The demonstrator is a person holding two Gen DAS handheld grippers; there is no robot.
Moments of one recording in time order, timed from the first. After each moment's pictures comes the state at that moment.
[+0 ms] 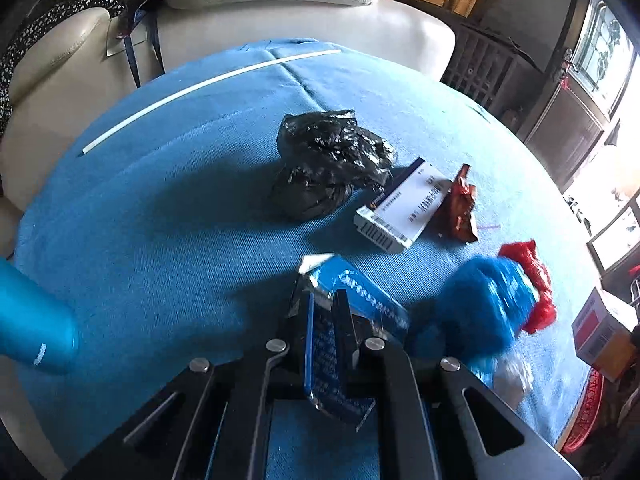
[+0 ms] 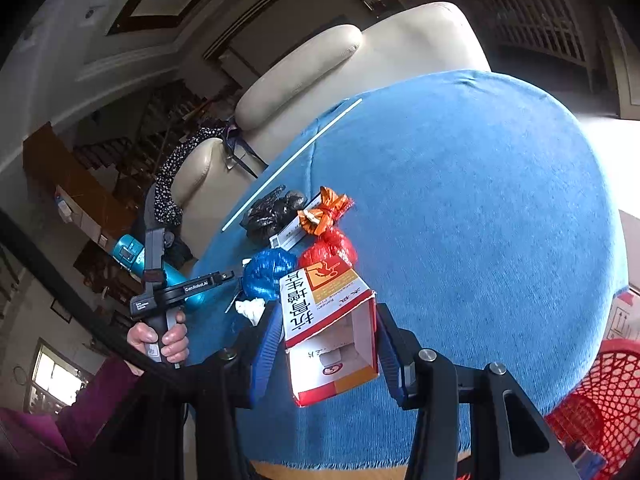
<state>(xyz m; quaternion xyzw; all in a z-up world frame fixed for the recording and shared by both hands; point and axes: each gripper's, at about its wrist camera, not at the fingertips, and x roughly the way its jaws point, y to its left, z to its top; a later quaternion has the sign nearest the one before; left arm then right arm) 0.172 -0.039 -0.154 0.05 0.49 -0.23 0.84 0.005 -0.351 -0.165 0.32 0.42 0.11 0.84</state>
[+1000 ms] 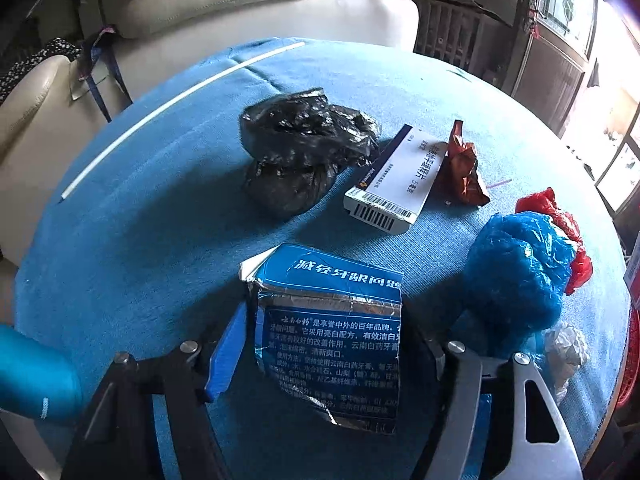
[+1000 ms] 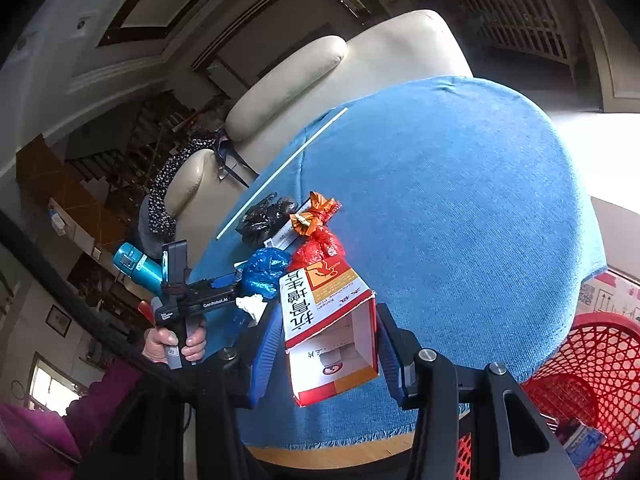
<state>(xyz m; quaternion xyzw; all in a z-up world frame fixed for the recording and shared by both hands) 0.180 -0.050 -0.177 0.14 0.46 -0.25 0.84 -0.021 -0.362 -0.154 0.32 0.41 0.08 0.85</state>
